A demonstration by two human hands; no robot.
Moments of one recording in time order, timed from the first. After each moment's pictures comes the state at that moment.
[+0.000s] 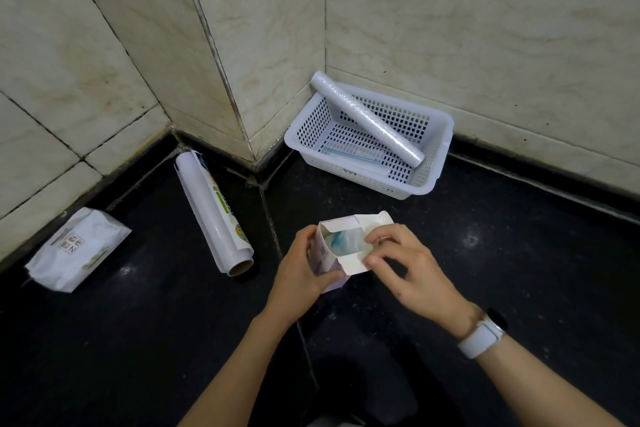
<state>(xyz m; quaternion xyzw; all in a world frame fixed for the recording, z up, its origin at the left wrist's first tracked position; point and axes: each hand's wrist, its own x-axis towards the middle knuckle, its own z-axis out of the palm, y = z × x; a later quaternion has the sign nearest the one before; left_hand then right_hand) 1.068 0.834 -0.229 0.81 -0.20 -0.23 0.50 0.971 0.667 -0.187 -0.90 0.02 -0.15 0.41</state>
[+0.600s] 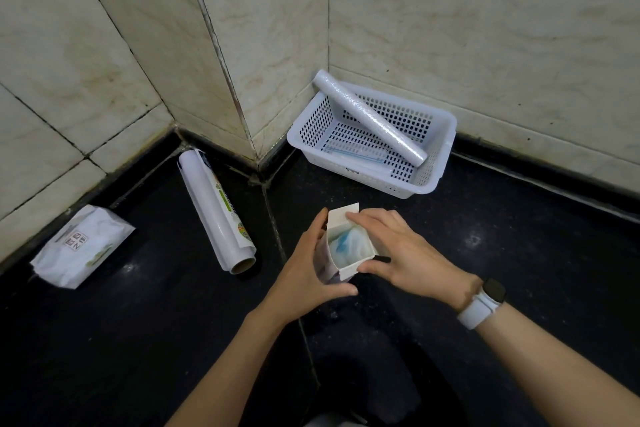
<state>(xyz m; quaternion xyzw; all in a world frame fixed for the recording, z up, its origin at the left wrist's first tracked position) 1.067 0.839 -0.214 0.78 -0.27 -0.28 0.49 0.994 0.652 -0.182 -0.95 -0.04 0.01 0.30</state>
